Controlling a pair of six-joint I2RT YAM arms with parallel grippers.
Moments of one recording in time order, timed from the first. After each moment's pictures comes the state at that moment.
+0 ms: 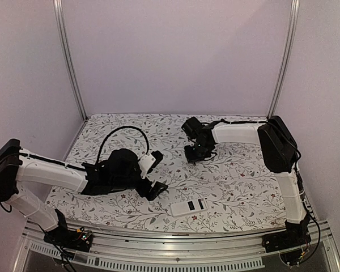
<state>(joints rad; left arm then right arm) -0.99 1.46 0.65 0.20 -0.07 -0.07 0.73 2.28 1.74 -0.62 0.14 0.45</state>
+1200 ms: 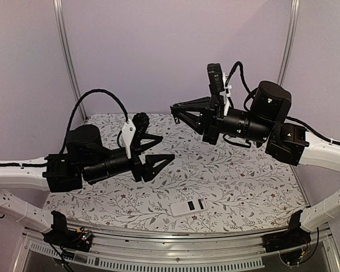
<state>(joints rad) -1.20 1.13 0.84 0.20 -0.12 -0.01 1.06 1.29 1.19 0.24 -0.29 0.11</state>
